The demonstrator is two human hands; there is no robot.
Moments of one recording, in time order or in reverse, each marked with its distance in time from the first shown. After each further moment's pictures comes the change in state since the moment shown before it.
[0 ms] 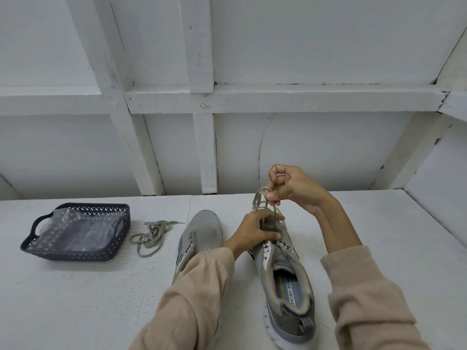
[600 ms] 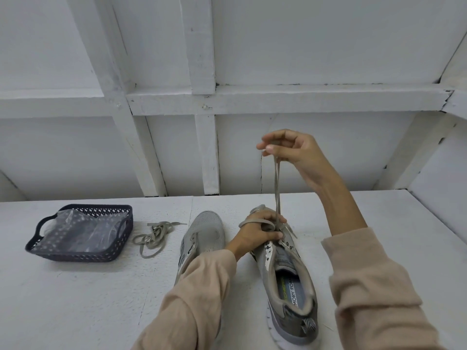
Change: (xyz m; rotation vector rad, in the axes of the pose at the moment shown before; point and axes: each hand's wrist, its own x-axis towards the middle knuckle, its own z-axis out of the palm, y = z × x) left_hand -0.004 0.001 0.000 -0.055 0.007 0.025; right_hand 0.004 -0.052 0.003 -0.083 0.191 -0.335
